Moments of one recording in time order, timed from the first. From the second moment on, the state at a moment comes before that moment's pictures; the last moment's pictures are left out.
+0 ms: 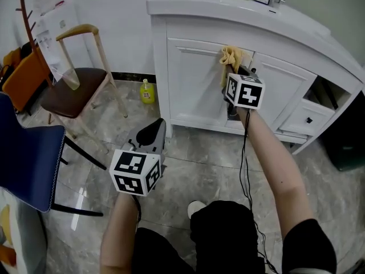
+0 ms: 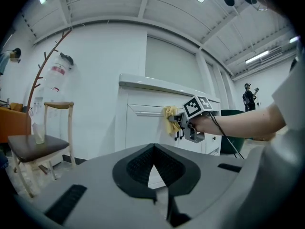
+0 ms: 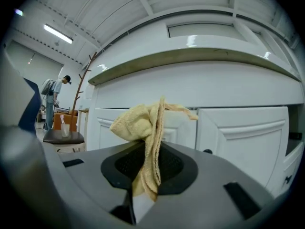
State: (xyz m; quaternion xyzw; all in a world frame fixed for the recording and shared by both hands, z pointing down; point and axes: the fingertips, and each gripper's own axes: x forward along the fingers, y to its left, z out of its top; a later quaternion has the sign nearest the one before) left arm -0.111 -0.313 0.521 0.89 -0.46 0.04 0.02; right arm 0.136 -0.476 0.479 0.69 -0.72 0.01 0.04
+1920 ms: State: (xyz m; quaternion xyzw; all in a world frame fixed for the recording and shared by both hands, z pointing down) left arm -0.168 -0.309 0.565 0.86 -0.51 0.07 0.05; right arm 0.052 -0.503 0.562 0.63 -0.77 0.02 0.07
